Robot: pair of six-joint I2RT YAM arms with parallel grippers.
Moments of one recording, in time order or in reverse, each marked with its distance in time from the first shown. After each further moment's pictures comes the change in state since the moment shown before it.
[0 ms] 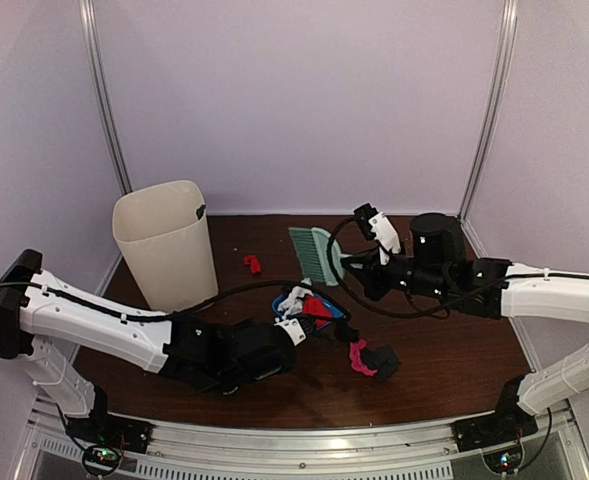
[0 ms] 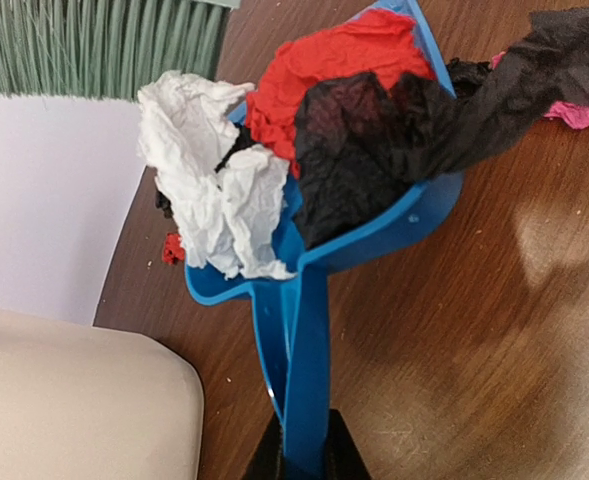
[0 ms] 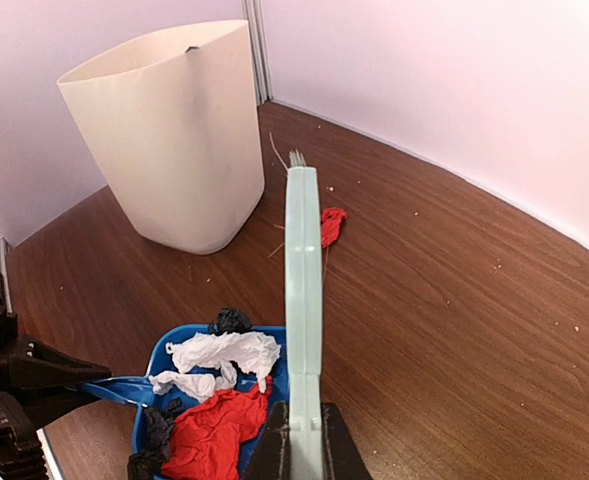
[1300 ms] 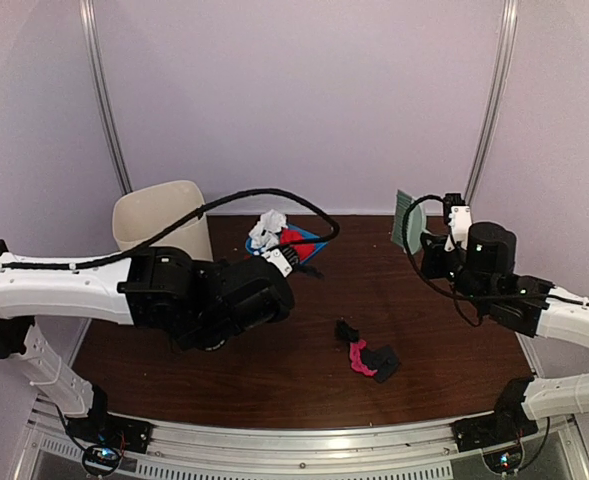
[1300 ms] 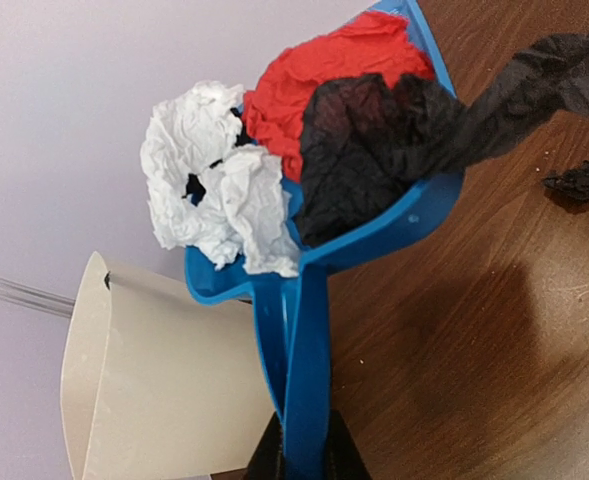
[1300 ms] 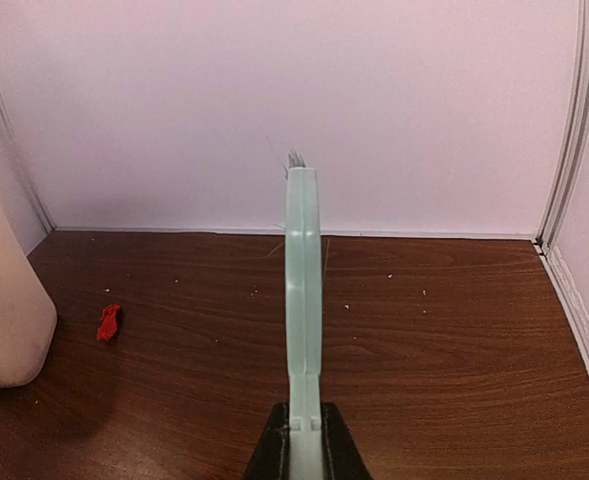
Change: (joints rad) left arm 0.012 -0.054 0.393 -0.508 -0.185 -0.144; right arm -0.178 -0.303 -0.195 0.026 0.452 0.129
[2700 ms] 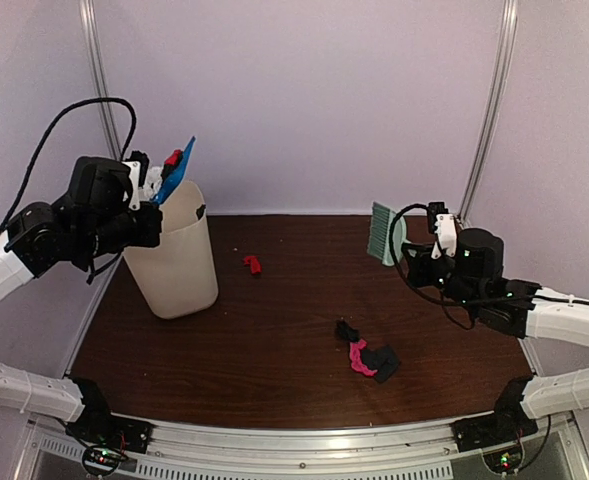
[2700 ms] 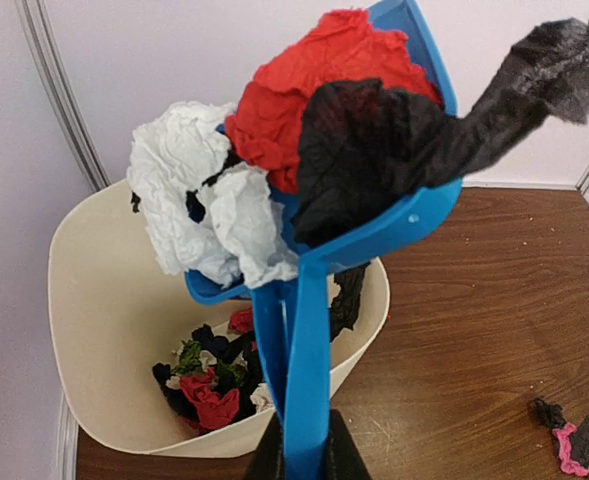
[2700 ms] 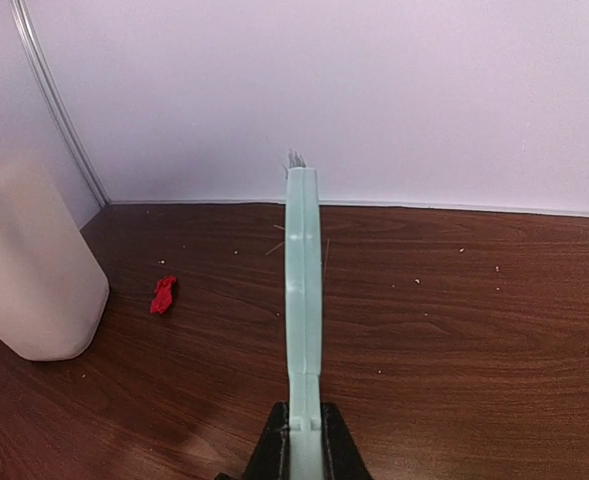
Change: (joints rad) left arm 0.600 -0.475 -0.135 0.156 0.409 -0.250; right arm -0.001 0.071 -0.041 0.090 -0.163 0.062
